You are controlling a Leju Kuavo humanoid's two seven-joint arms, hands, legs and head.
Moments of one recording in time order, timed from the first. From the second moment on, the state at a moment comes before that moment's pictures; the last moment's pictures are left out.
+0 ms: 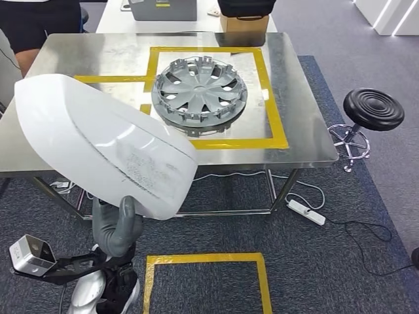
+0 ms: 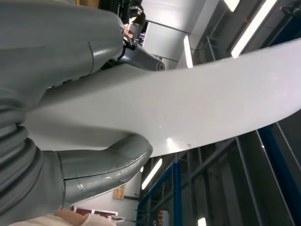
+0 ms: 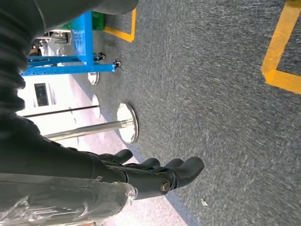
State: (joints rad) left arm 0.04 -0.19 -0.46 -1.79 0.22 -0.27 -0.63; right arm -0.09 0.17 -0.94 -0.22 1.54 -0.25 0.31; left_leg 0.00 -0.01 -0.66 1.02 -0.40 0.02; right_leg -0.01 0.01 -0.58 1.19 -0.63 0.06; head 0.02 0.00
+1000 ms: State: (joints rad) left arm 0.05 -0.20 -0.46 -1.79 0.23 -0.25 -0.63; right arm -0.09 0.17 -0.93 -0.22 1.54 -0.25 0.31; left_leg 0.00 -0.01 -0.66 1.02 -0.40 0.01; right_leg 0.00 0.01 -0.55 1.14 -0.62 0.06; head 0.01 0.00
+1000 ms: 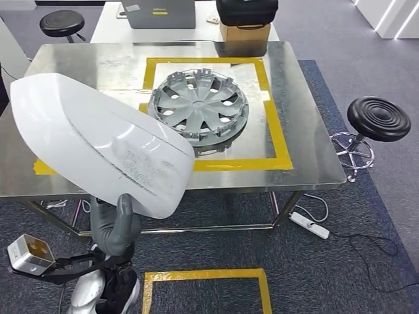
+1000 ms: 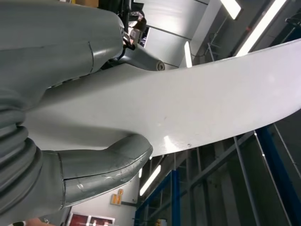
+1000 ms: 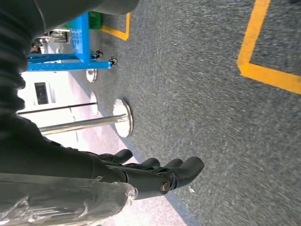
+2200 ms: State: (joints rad) left arm 0.05 -0.20 -0.45 -1.79 0.21 -0.23 -0.64; right arm -0.08 0.17 -0.93 -0.22 1.54 -0.24 0.31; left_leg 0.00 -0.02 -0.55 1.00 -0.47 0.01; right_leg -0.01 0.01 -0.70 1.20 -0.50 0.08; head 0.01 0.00
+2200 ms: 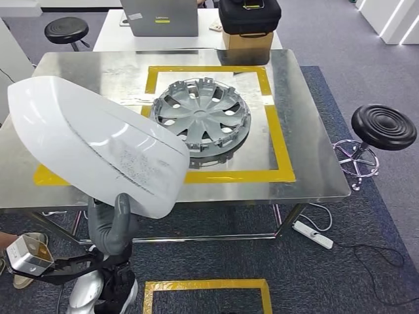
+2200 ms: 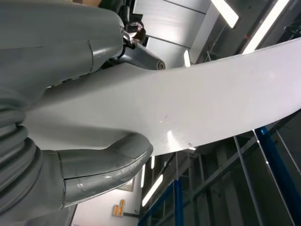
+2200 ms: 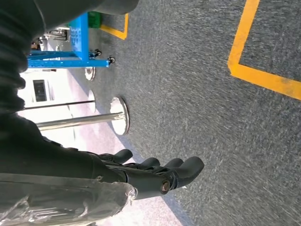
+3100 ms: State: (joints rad) left arm 0.05 -0.21 -0.44 -1.79 0.20 -0.19 -0.62; right arm -0.09 0.17 -0.93 -0.22 1.54 -0.25 0.31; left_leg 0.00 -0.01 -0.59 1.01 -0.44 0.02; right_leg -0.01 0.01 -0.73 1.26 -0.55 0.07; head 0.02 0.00
